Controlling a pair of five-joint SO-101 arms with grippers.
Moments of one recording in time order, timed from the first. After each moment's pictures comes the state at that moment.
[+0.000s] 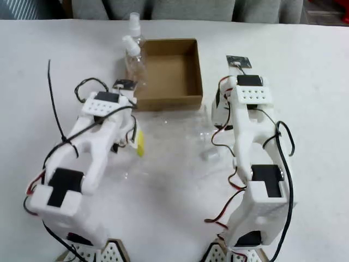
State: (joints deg) left arm 4.7 10.4 18.4 75.1 6.8; right arm -3.9 16.5 -1.1 78.4 -1.8
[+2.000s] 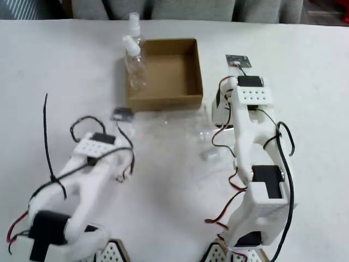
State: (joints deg) left arm 7.5 -12.7 52.7 58.4 8.9; right arm -3.6 16.2 -0.1 76.5 -0.7
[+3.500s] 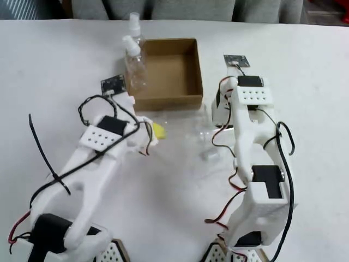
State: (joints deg) left arm 14.4 -15.2 37.8 59.3 40.1; right arm -3.6 16.2 -0.1 76.5 1.7
